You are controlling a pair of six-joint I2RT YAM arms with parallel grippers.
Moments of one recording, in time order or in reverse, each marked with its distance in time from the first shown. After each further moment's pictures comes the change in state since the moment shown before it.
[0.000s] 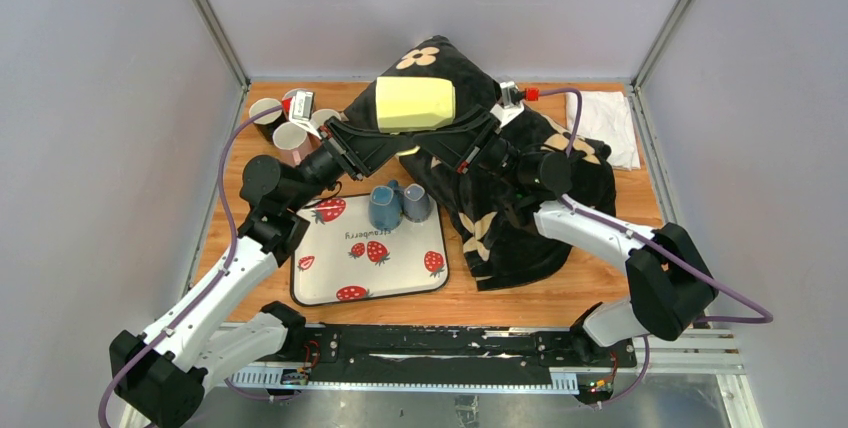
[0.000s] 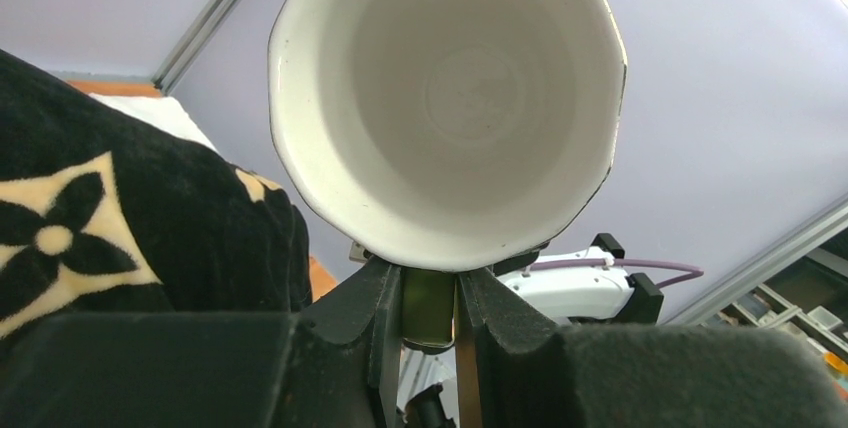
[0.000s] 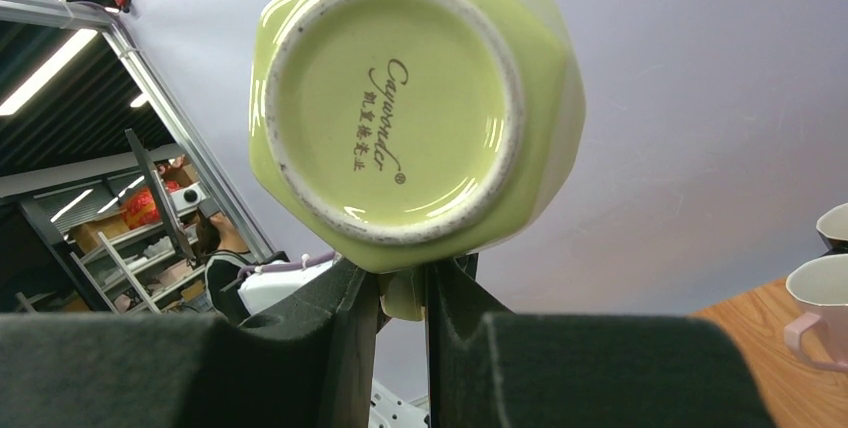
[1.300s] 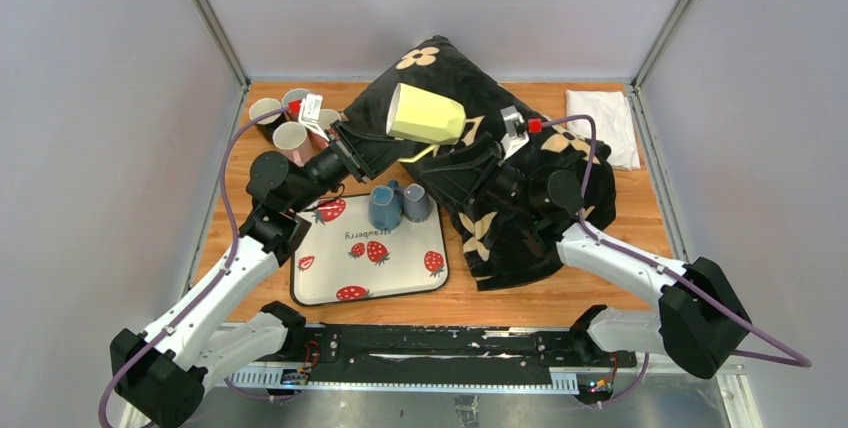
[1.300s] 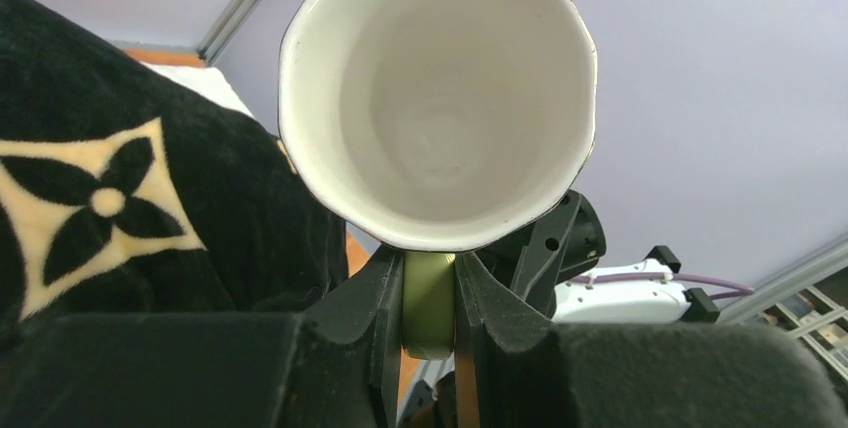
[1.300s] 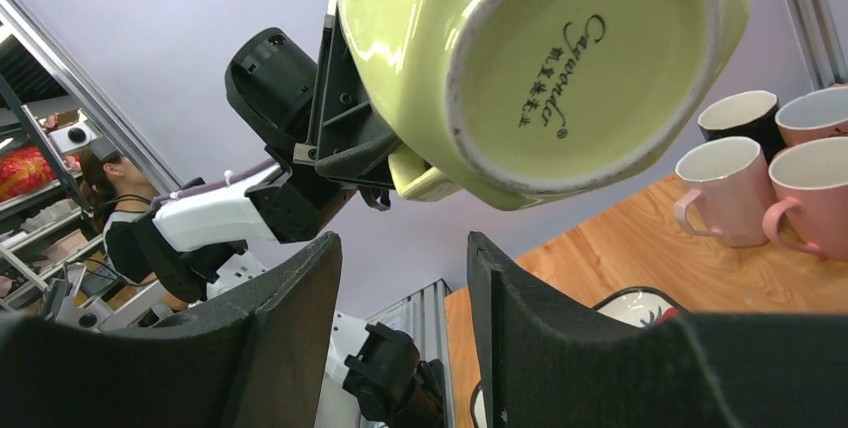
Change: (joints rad) left arm -0.004 0.002 -0.002 -0.077 -0.008 0.062; right arm 0.020 -0.209 -0.203 -0.241 0.034 -0.239
